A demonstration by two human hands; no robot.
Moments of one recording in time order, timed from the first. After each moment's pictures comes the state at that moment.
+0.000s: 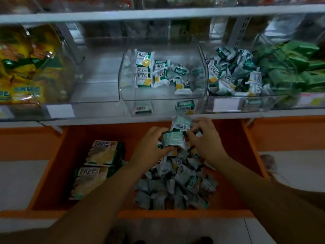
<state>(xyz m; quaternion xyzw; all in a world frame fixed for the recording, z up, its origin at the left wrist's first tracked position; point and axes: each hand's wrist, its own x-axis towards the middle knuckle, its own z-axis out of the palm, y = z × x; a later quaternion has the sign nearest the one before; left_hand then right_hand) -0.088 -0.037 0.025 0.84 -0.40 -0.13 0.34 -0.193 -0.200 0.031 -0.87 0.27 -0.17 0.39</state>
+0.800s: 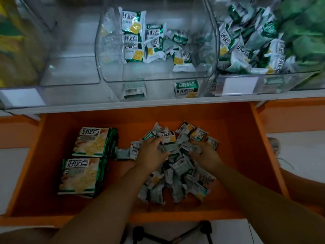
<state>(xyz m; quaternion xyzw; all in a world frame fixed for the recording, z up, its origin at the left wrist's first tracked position) -0.088 -0.048 -0.090 0.88 -0.28 -0.32 0.21 -0.222 -0.214 -0.096 -0.82 0.37 0.13 0.41</state>
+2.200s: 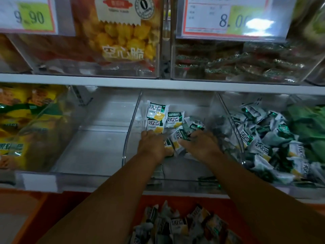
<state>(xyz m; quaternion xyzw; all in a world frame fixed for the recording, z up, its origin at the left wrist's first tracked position) 0.108 -0.152 0.060 0.93 -0.31 -0.14 0.13 0.015 -0.289 0.068 -0.89 0.34 -0.01 0.29</state>
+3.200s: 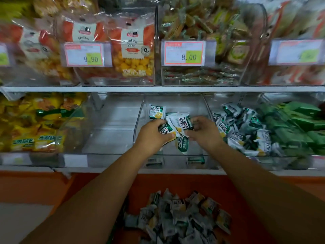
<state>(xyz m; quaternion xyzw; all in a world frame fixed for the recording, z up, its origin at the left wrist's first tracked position) 0.021 -0.095 0.150 0.84 -0.31 -0.10 0.44 -0.070 -0.250 0.142 -0.75 0.26 -0.19 0.58</state>
